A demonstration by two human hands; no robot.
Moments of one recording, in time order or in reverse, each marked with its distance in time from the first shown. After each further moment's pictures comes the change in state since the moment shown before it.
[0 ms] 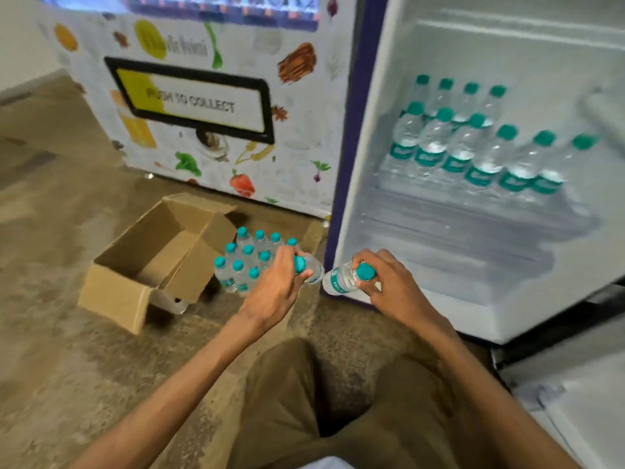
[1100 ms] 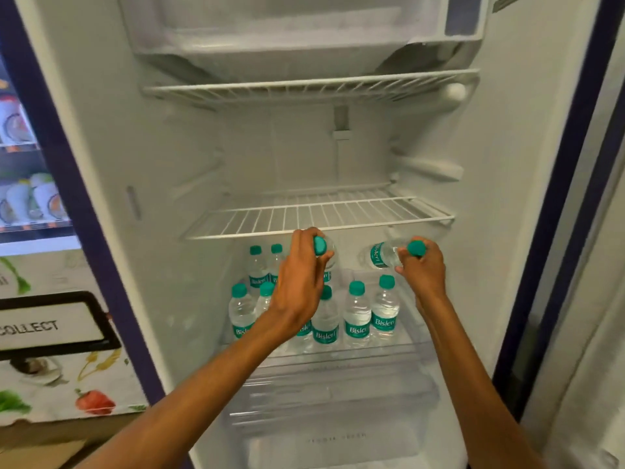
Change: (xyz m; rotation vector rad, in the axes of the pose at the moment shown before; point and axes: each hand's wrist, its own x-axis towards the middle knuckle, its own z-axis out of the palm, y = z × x) left_hand 0.323 0.274 0.070 -0.212 0.230 0.487; right_hand 0.085 0.167 -0.324 0.740 1.163 0.358
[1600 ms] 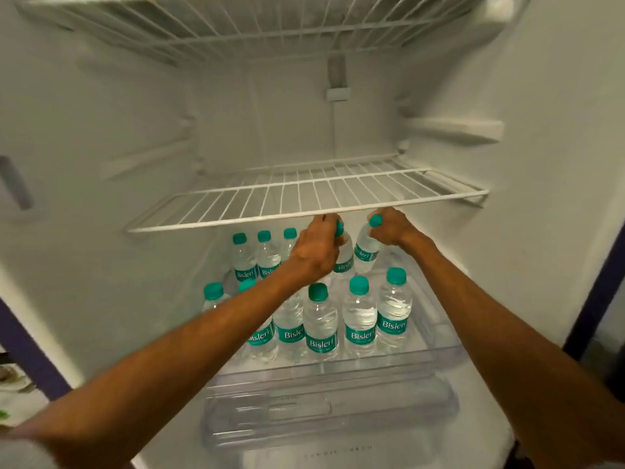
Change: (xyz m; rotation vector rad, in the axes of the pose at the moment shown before) left_hand 0.079 -0.065 0.093 0.271 -0.384 -0.143; right_hand 0.132 0.043 0.076 -0.809 -0.488 -0.090
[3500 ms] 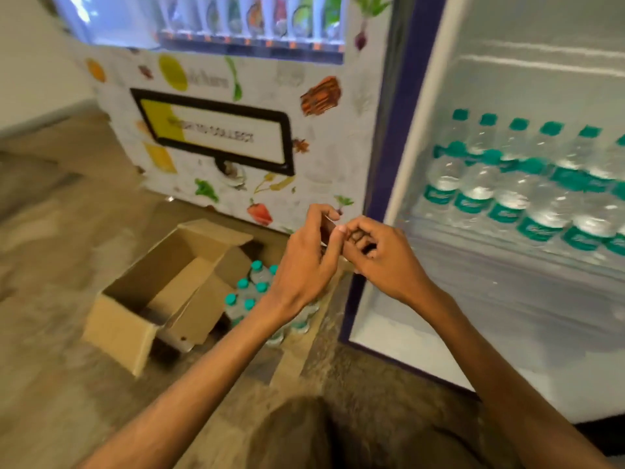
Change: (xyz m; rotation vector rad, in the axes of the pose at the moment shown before) left_hand -0.388 -0.146 -0.119 -0.320 0.475 -0.213; right_hand -0.344 -0.181 0.230 0.397 -0.445 -0.631
